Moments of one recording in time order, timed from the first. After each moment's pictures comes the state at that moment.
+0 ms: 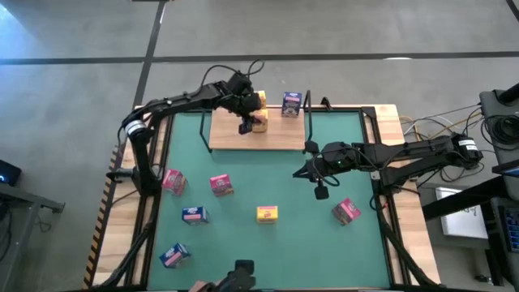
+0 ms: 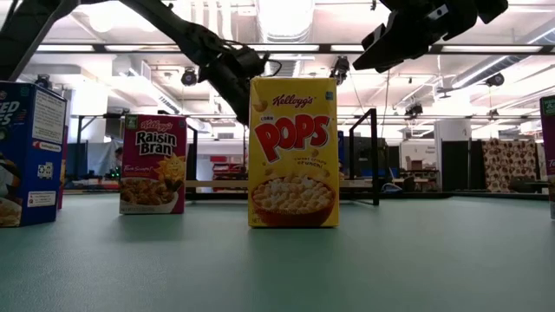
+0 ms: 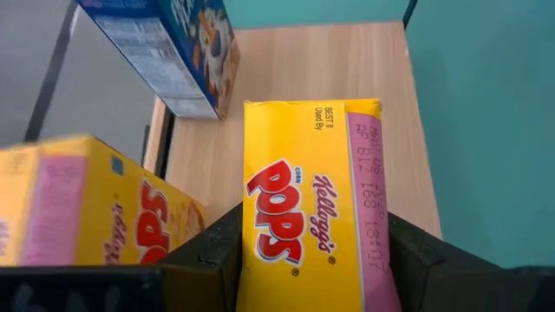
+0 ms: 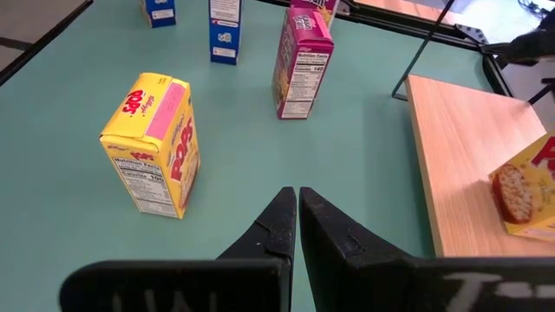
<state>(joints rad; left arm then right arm) 0.64 1.89 1.51 -0.51 0.33 0.56 0.00 1.13 0.77 -0.17 -0.08 -0.21</state>
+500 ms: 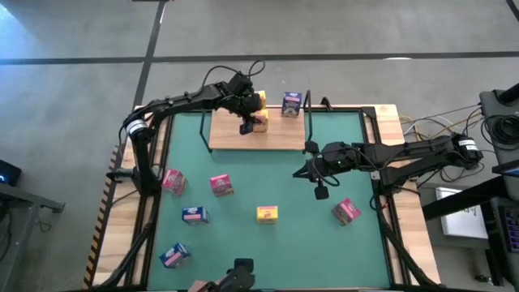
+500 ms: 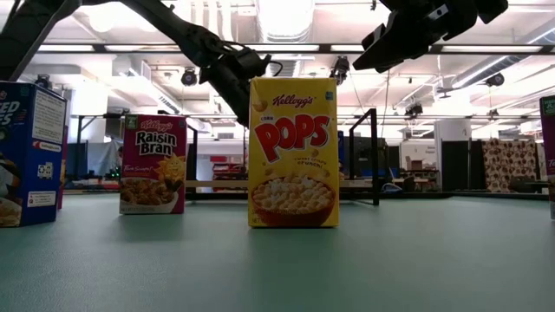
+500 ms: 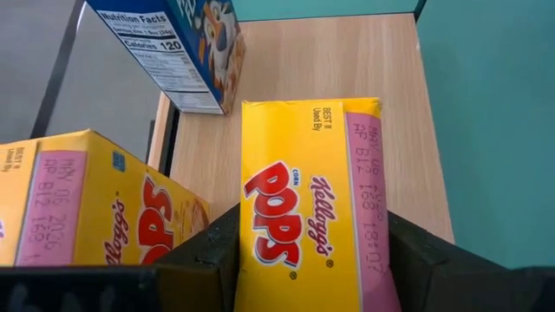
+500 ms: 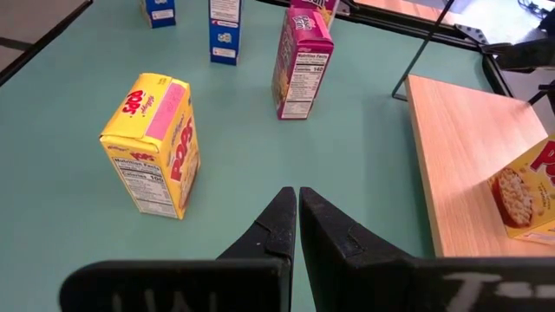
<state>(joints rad) 0.64 1.90 1.51 -0.50 0.30 0.56 0.00 1.13 0.77 -0.17 -0.08 -0.21</state>
